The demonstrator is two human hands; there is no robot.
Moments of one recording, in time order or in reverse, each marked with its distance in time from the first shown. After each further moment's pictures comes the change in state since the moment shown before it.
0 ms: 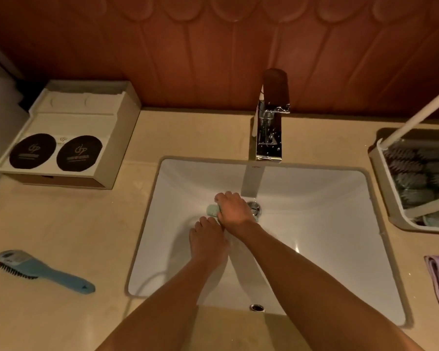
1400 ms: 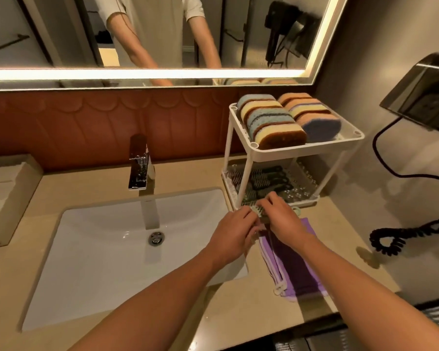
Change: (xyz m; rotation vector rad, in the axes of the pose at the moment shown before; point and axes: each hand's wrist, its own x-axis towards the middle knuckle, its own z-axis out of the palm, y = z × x) left_hand -0.163 0.263 -0.116 -0.414 0.331 1.182; right_hand -0.311 0.220 -0.212 -0.270 0.379 0.244
